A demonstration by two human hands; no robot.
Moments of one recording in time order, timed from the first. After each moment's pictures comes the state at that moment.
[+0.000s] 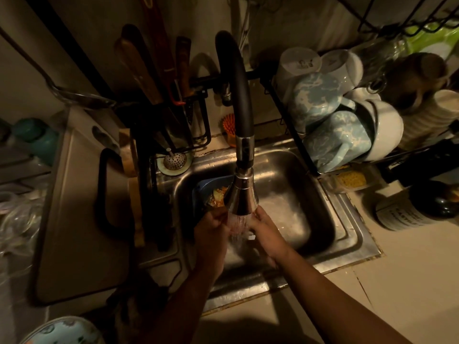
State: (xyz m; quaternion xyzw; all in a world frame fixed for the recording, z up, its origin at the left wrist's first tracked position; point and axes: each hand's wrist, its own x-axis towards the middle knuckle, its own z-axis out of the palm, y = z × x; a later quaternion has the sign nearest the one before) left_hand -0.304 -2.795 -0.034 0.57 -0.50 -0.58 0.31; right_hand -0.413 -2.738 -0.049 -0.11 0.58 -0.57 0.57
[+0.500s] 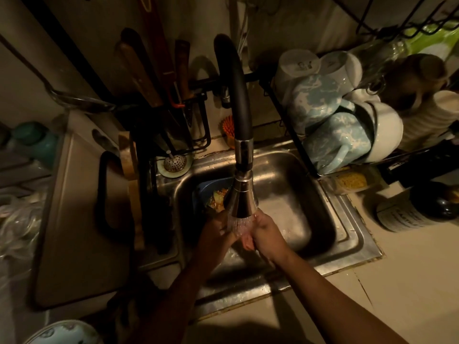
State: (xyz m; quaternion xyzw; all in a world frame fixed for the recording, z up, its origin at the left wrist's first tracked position) left_hand -0.291 -2.813 -0.040 0.39 -0.68 -0.61 0.16; right_hand -0.412 -2.735 -0.037 -0.23 0.55 -0.59 0.54
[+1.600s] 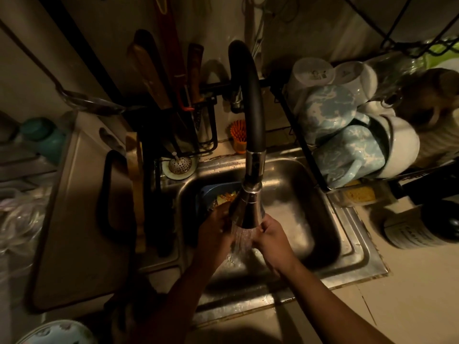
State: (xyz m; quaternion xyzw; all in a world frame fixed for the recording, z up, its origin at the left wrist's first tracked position) left_hand -0.308 -2.814 0.000 0.49 -0.64 -0.54 0.23; right_hand -0.419 -2.742 -0.043 -0.23 0.65 -0.56 0.47
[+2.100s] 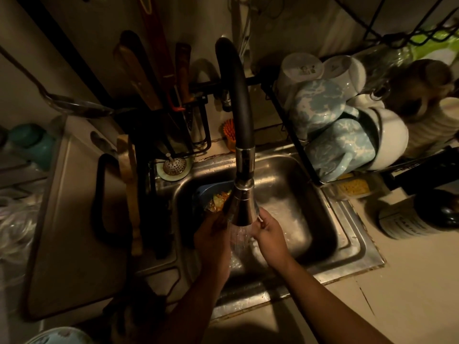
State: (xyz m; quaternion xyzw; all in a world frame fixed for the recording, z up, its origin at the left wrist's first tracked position) left_hand -0.320 -2.796 -0.030 0.61 -0.42 -0.57 0.35; right_hand -0.418 -2.739 -0.052 -0.20 0.68 -0.55 0.45
